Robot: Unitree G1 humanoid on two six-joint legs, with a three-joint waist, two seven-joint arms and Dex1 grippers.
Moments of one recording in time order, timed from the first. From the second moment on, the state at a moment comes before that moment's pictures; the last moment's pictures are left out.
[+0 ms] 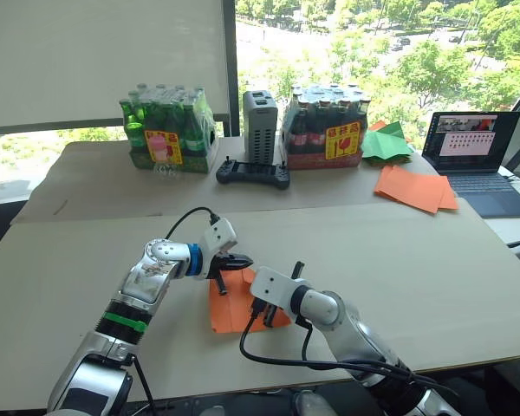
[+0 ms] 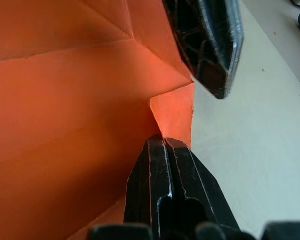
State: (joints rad) left arm -0.62 0.49 -0.23 0.24 -0.12 0.42 -1.02; right arm -0.38 -0.30 0.57 -0.24 -0.38 0.55 0.54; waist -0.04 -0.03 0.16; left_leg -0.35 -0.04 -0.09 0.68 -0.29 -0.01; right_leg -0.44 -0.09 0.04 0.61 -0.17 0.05
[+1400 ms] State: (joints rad) left arm -0.63 0.46 -0.29 0.35 0.01 0.24 -0.98; right arm -0.53 -0.15 0.35 -0.13 -0.09 0.77 0.58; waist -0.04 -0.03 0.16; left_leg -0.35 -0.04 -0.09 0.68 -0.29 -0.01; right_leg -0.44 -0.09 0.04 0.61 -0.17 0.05
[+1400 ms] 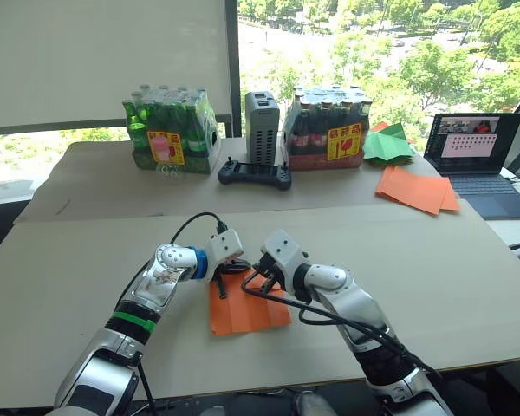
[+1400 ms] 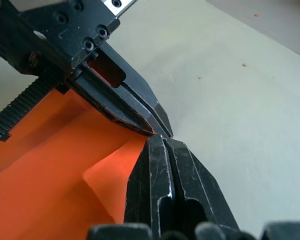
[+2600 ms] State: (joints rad) left arm -0.61 0.47 -0.30 0.31 0.04 0.22 -0.97; right arm -0.49 -0.19 0.39 -0.13 -0.06 0.85 0.56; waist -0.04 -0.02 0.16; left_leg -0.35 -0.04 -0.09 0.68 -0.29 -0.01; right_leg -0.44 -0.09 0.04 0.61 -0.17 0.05
